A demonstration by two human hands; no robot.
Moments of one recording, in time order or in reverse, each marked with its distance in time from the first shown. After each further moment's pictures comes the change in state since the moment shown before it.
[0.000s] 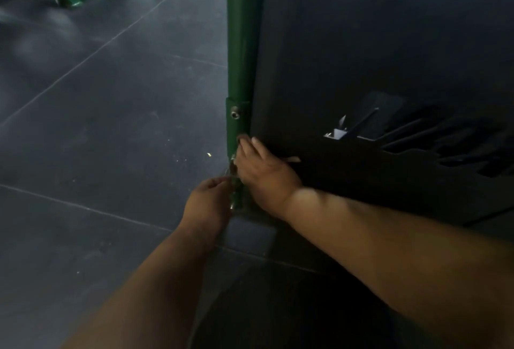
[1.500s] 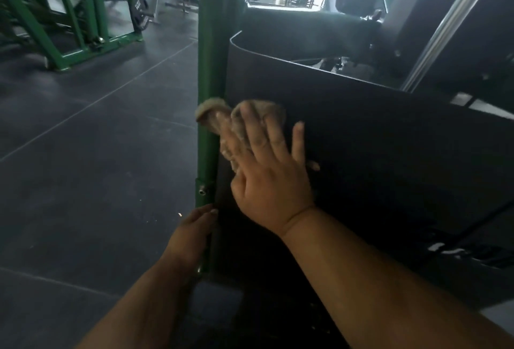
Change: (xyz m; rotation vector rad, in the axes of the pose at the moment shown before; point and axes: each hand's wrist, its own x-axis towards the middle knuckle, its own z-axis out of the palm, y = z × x) left_hand -0.014 0.078 0.029 -0.097 -0.127 0.126; right_hand -0.006 0.187 -0.124 0.329 0.309 0.611
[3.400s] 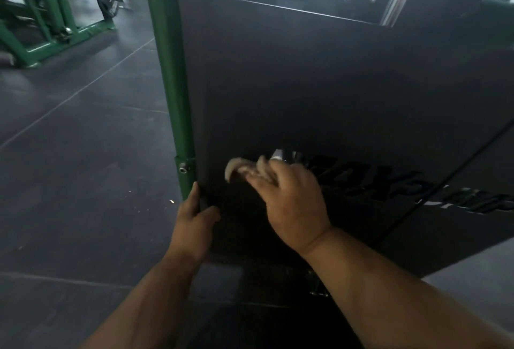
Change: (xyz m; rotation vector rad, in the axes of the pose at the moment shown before) left_hand -0.031 -0.017 0.033 -0.023 -0.104 0.210; right_hand -0.119 0.027 0.028 0.251 -0.071 0.097
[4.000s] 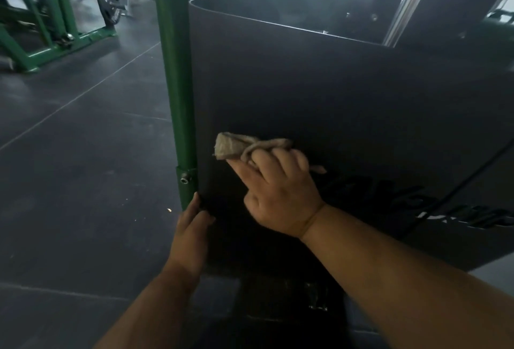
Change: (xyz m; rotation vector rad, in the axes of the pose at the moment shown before) left_hand 0.003 -0.002 -0.001 -0.135 0.005 -0.073; right_hand 0.048 -0.001 -0.007 -0.126 0.198 -0.289
